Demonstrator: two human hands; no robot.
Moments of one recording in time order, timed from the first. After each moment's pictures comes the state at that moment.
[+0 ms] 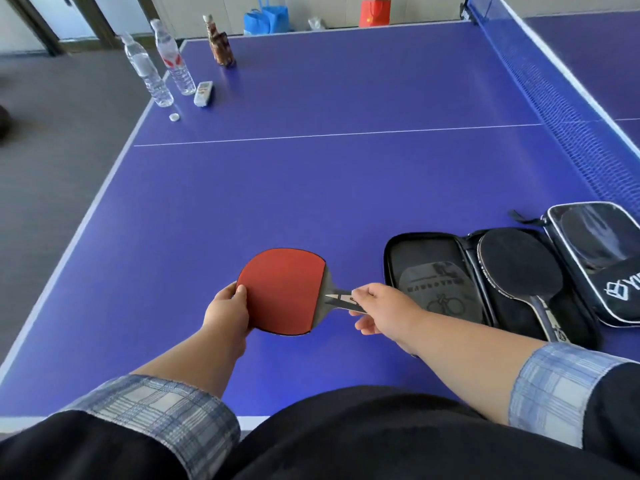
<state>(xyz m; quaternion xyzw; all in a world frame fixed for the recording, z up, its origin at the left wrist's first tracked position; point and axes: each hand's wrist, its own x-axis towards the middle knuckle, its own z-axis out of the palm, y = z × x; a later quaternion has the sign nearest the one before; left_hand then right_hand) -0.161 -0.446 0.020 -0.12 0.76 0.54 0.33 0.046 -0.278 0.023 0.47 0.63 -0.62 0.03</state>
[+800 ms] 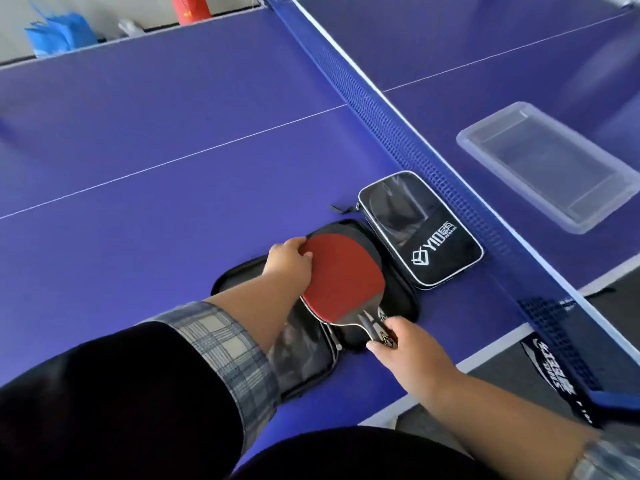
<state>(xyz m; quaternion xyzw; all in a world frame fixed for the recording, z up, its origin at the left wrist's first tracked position) 0.082 -0.093 0.017 0.44 0.80 0.21 0.34 0.325 -0.177 0.012 0.65 0.67 -0.37 -0.01</state>
